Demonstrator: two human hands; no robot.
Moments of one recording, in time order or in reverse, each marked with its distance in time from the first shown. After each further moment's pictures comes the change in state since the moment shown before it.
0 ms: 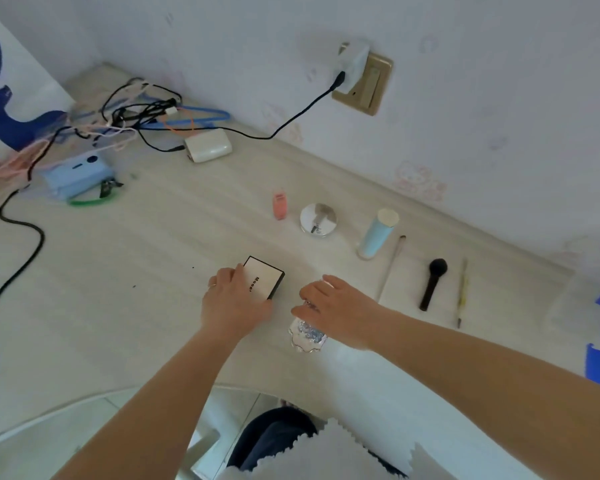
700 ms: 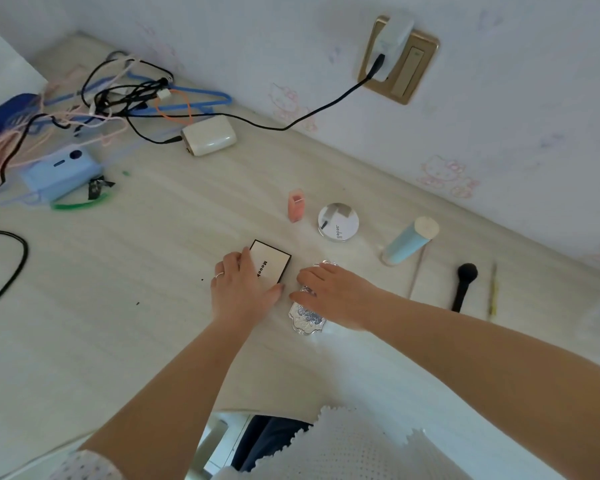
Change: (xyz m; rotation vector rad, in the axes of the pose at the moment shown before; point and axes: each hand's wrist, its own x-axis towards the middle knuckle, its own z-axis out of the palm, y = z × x) left_hand 0.067 -0.024 0.013 0.027 0.028 0.056; right_hand 0.074 0.023 0.022 0.006 -0.046 -0.036
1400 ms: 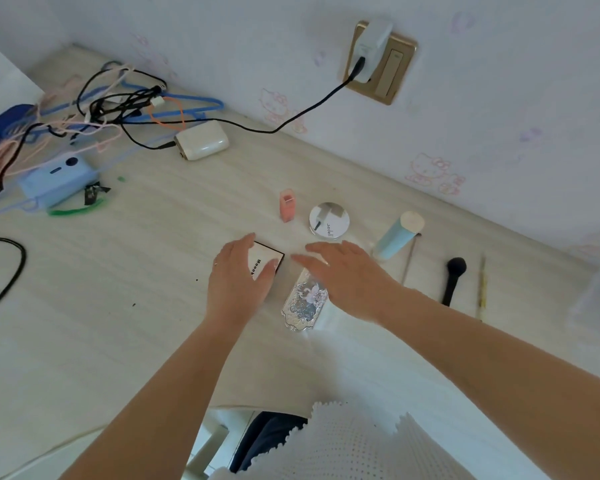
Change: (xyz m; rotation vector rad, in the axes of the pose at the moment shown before) left_hand -0.016 0.020 -0.035 -0.383 0.103 0.104; right_hand -0.030 0.009 -0.041 0.411 0.100 0.352
